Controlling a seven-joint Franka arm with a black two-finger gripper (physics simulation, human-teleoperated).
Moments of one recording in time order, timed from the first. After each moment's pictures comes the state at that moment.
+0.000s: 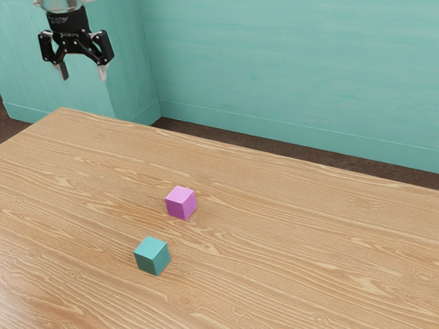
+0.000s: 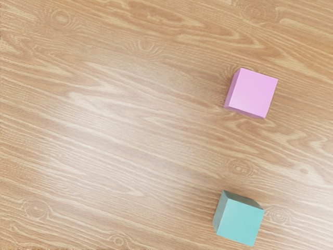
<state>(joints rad) 0.03 0.13 0.14 -1.22 0.02 1.33 -0.15</state>
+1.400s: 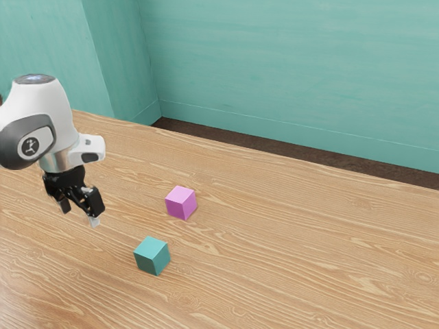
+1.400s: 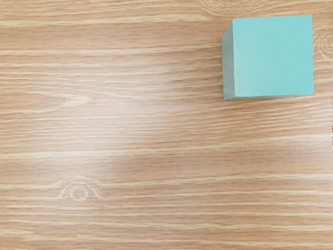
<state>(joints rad) 0.02 -0.45 0.07 -2.50 0.08 2.02 0.09</state>
